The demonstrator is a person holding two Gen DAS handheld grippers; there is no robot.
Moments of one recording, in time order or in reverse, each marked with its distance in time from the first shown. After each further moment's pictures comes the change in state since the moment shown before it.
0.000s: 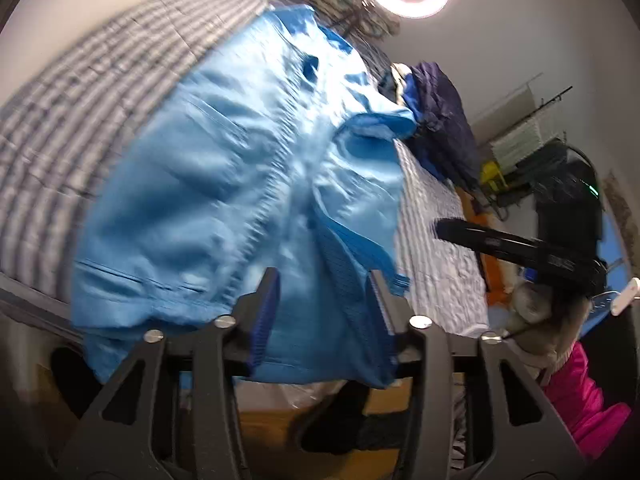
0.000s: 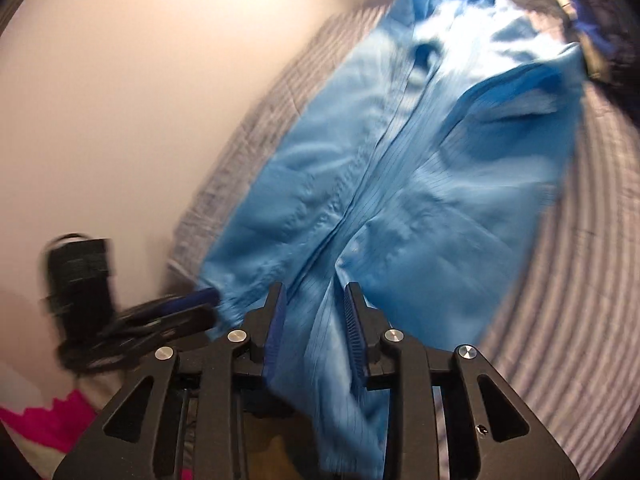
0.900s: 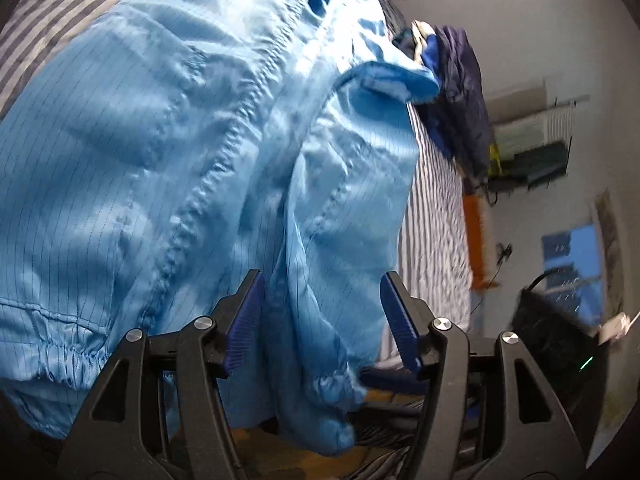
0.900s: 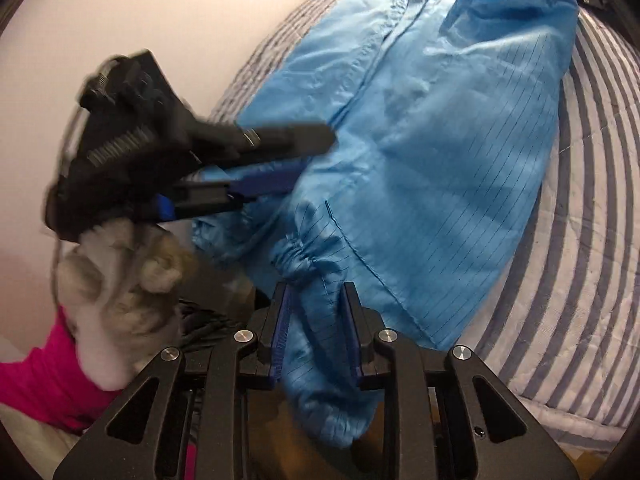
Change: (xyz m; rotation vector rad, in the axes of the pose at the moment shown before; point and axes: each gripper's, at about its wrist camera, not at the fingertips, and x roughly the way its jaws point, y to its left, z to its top) left arm 0.079 -0.001 0.018 -0.091 0.185 -0.014; right arm 0.049 0.009 -0.072 0.031 0.107 0.047
